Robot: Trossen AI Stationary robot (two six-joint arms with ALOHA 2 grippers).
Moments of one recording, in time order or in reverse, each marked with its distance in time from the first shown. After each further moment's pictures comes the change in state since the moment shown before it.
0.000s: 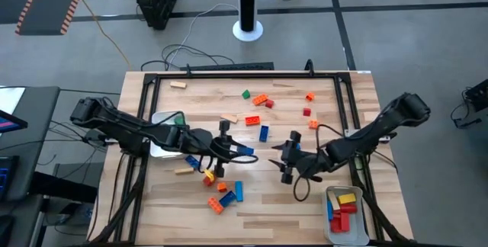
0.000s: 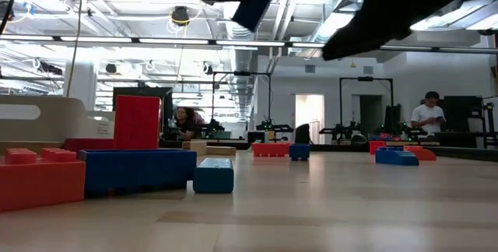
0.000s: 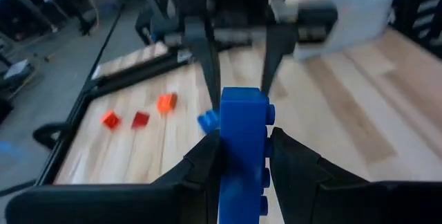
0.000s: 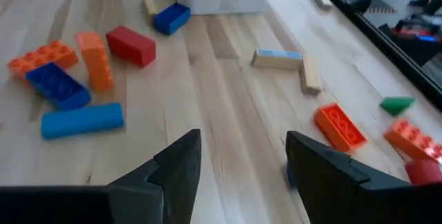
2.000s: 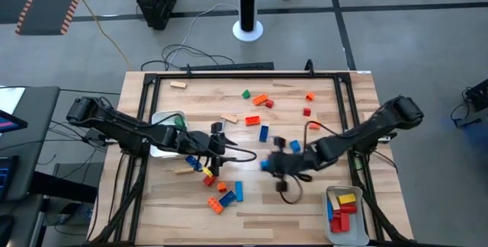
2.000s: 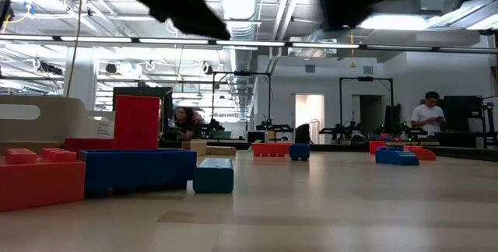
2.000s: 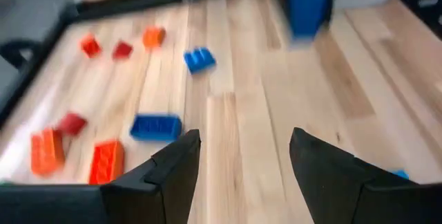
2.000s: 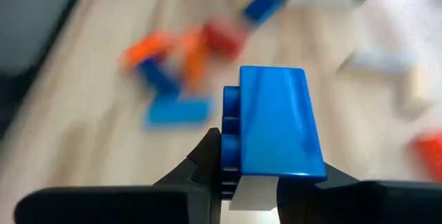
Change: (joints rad) left arm 0.002 -0.050 -0.092 -0.130 -0.020 -0.220; right arm -0.030 0.073 0.266 -0.279 -0.370 -0.004
